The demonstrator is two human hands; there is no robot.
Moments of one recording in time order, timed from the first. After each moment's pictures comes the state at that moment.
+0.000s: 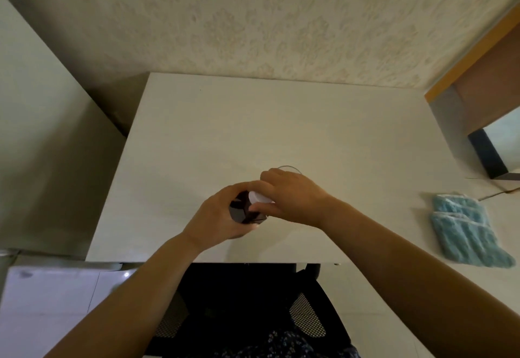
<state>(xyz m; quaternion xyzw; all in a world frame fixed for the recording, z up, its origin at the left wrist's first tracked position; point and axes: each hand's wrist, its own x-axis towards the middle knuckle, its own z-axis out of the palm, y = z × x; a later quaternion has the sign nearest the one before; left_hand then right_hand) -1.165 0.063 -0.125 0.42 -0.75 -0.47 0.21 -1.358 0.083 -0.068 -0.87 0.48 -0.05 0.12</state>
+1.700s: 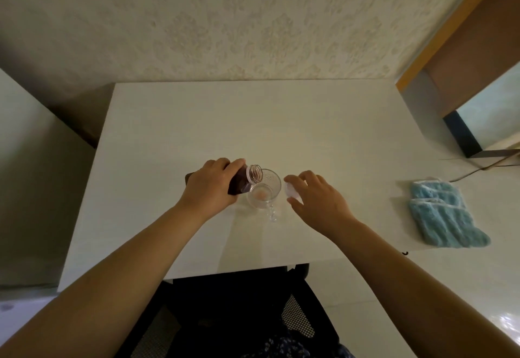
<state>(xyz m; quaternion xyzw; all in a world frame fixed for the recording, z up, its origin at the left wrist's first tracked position) -1.221 0.005 -0.124 0.41 -0.90 -0.14 0.06 -1.432 0.125 -0.103 -0.66 0.74 -0.03 0.13</state>
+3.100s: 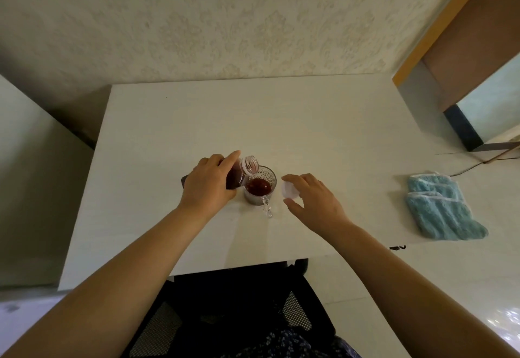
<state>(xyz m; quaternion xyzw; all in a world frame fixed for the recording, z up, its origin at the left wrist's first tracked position) -1.231 0.016 -0.123 0.45 -0.88 -0.11 0.09 -1.435 0.141 -0.113 -0.61 0.75 -0.14 0.21</state>
